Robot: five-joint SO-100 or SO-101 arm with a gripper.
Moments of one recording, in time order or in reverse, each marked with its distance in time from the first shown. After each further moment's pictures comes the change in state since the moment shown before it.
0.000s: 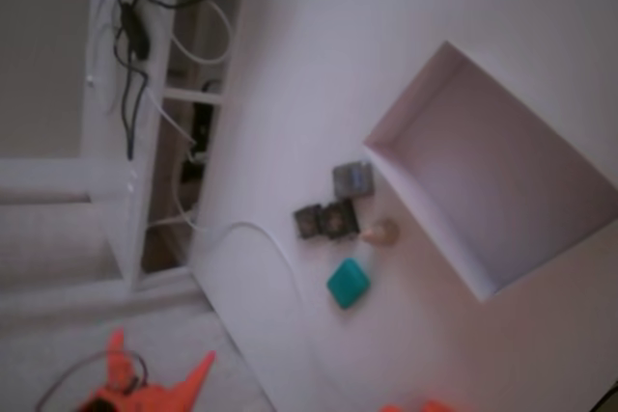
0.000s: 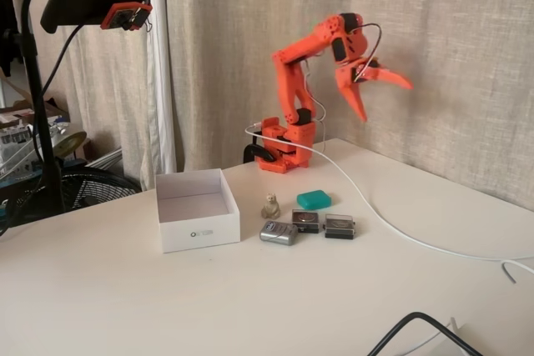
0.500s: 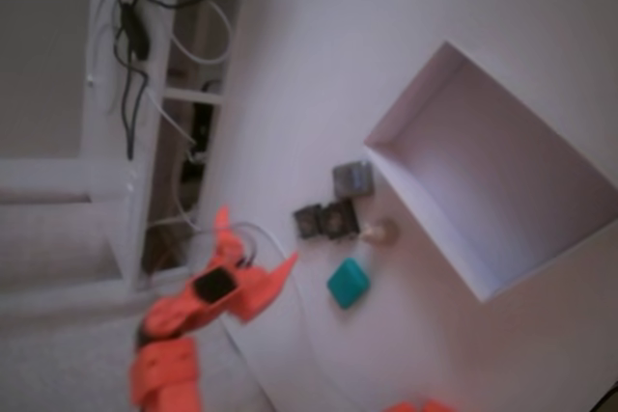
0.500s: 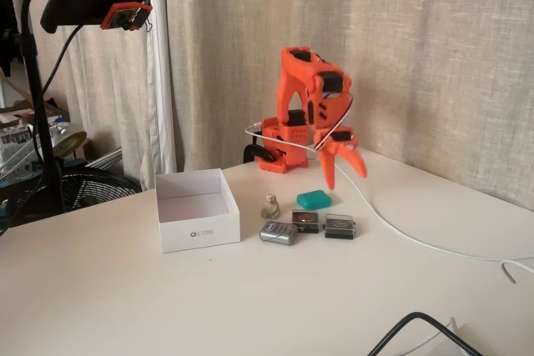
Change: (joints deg) arm 23.8 -17.6 20.7 -34.2 0.5
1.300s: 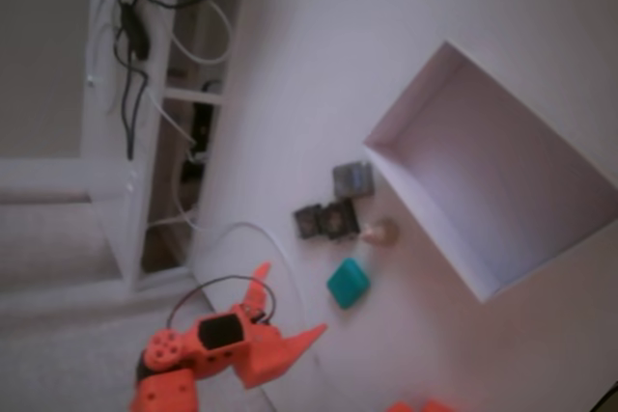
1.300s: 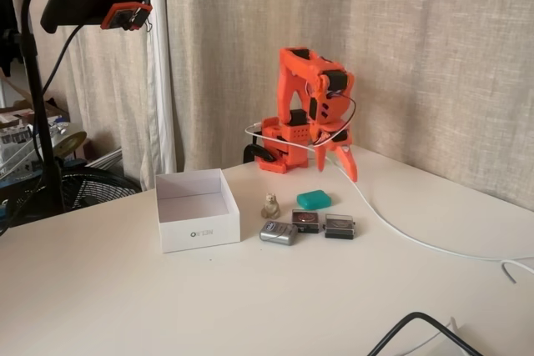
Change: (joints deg) arm -6.5 9.8 9.8 24.4 -1.0
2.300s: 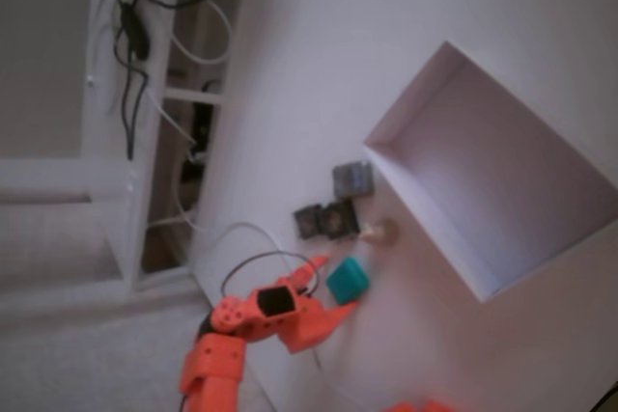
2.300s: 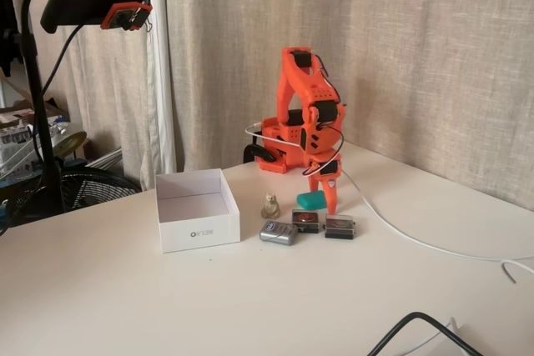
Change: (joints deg) arm 6.3 -12.7 8.8 -19.2 0.4
